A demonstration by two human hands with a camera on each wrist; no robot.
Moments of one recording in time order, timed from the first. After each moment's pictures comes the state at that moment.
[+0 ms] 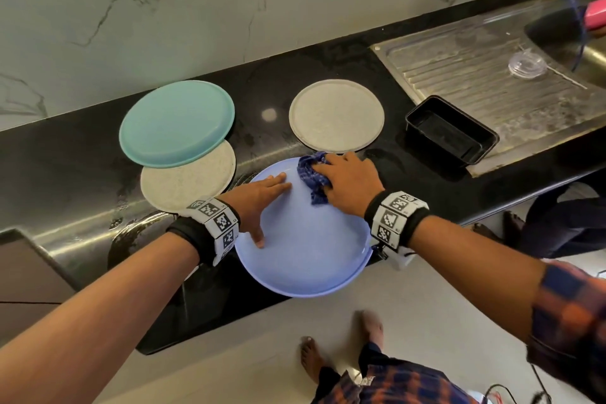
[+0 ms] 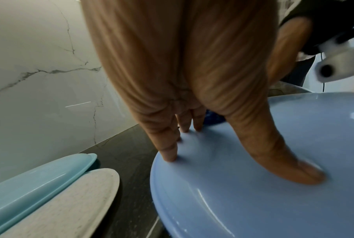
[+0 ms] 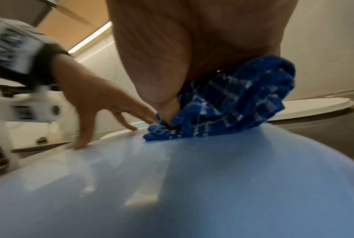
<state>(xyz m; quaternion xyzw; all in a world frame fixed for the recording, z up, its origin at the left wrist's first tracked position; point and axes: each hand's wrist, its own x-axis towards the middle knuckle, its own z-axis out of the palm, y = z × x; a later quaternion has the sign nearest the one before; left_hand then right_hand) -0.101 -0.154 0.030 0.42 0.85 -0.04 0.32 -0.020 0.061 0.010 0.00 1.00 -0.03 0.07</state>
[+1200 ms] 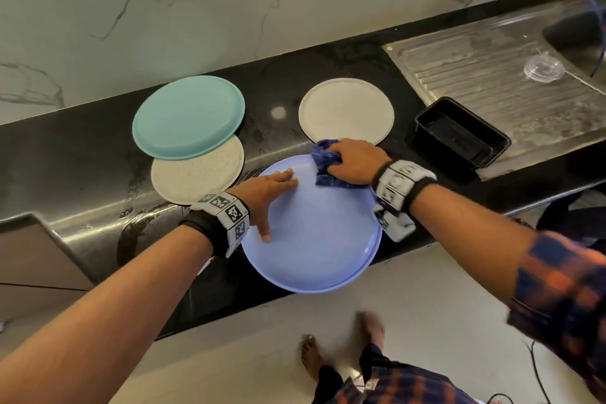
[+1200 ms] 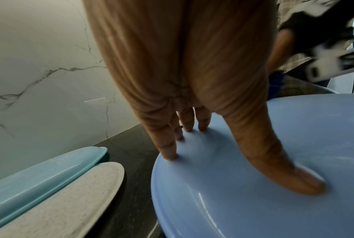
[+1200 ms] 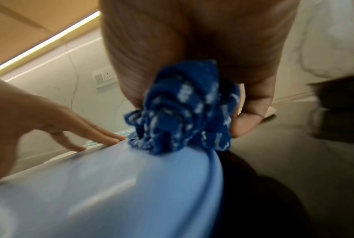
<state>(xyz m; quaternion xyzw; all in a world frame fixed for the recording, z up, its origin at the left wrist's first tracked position) -0.099 -0.153 0.029 0.40 0.86 -0.03 0.32 -0.063 0.090 0.019 0.00 0.97 -0.18 0.15</state>
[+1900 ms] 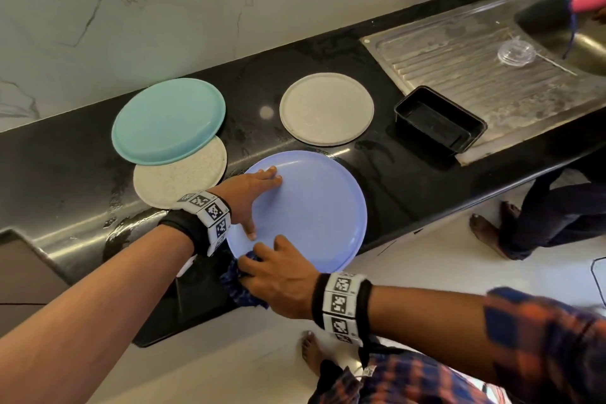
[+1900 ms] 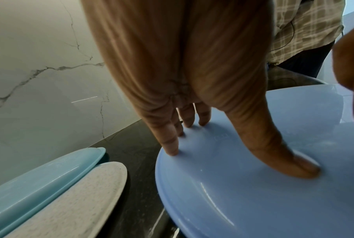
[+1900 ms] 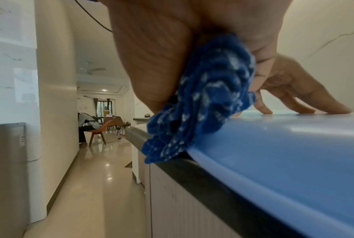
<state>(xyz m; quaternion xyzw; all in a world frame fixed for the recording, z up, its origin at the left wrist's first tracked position) -0.097 -0.153 0.026 0.41 0.86 -0.05 0.30 0.084 -0.066 -0.001 -0.32 0.95 0.01 0.04</state>
